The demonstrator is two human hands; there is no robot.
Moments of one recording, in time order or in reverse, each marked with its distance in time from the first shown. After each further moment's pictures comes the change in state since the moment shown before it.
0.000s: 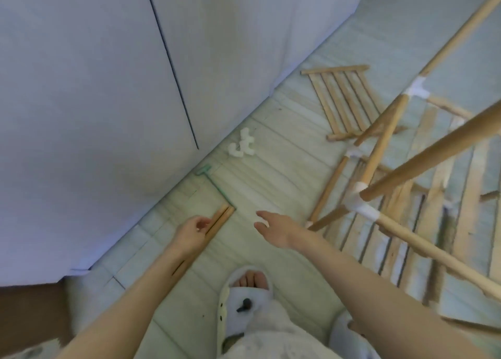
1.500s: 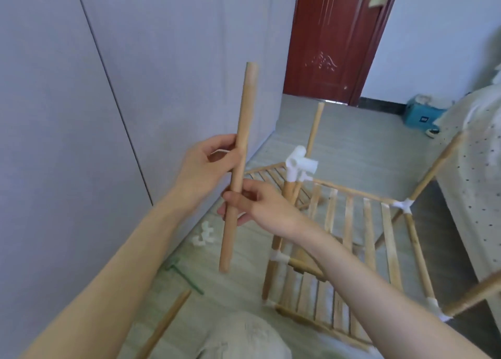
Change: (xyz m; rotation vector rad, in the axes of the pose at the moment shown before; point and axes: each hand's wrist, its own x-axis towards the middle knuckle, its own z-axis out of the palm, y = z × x) left_hand -0.207 0.300 -0.109 -0.530 0.089 0.959; right_hand -0.254 -0.078 -0.132 0.719 0.525 -0.600
